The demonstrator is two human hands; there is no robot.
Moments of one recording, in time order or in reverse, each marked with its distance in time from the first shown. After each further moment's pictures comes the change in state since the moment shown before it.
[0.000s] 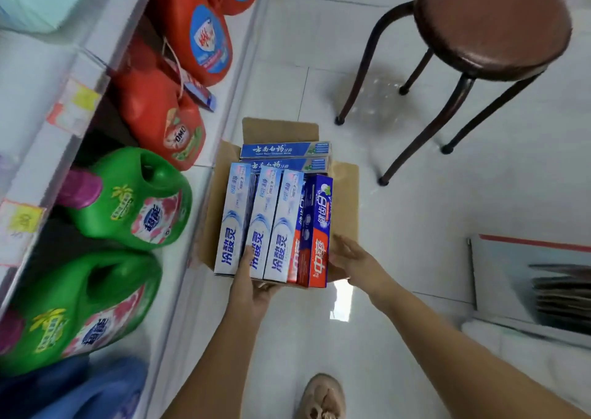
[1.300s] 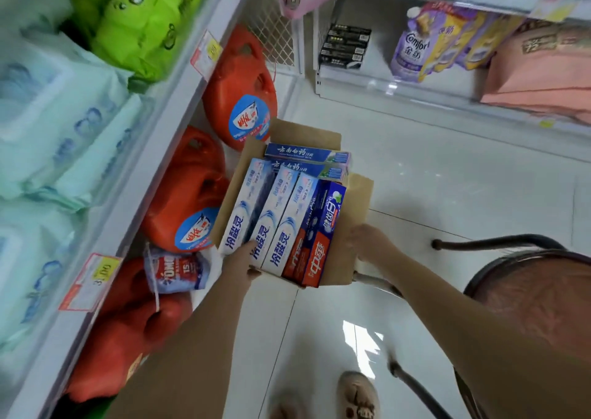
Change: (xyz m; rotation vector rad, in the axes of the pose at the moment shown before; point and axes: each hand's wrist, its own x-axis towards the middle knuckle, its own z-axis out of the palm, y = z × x) left_hand 0.302 0.304 0.392 0.252 0.413 -0.013; right_hand 0.371 -0.481 -0.085 -0.648 -0.045 0.017
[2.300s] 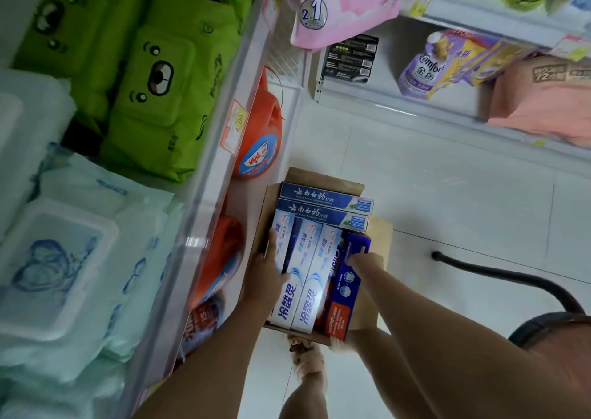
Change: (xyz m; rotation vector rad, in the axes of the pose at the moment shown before) left_hand 0.028 0.089 0.026 1.318 -0.251 0.716; right_hand 0.075 -0.087 0.026 0.435 0.336 0.672
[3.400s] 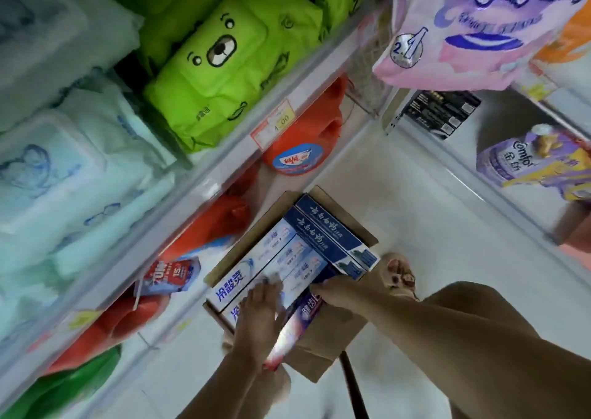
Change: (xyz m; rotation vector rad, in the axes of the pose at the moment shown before) left_hand -0.048 0.057 0.080 0.044 0.462 -0.136; right_hand 0.008 -0.066 -0.004 -1.475 -0.497 -0.615
